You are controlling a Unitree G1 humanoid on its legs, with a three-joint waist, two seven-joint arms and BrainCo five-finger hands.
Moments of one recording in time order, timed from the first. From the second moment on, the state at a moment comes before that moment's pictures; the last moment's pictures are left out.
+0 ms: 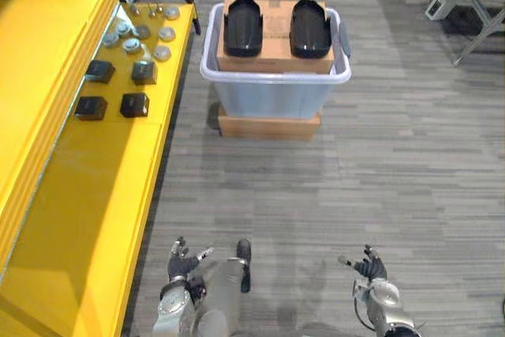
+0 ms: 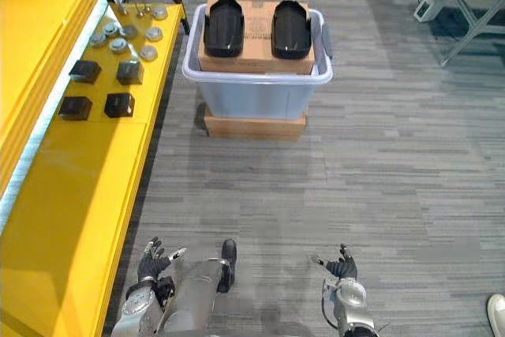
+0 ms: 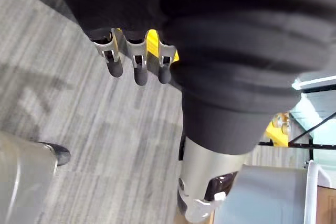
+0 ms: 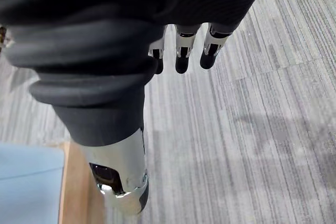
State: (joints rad) left arm 0.15 0.06 0.08 0.60 -0.19 -0.13 0.20; right arm 0.03 -0.10 -0.19 0.86 0.06 -0.06 -0.15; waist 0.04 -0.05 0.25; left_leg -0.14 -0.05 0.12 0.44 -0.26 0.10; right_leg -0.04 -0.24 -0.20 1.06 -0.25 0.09
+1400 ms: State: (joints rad) left arm 0.23 0.09 0.08 0.62 -0.18 -0.13 0.17; right arm 0.18 -0.10 -0.47 0.24 0.16 -0.09 -0.23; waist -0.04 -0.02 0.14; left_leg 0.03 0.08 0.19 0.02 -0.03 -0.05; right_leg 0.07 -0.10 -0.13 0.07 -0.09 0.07
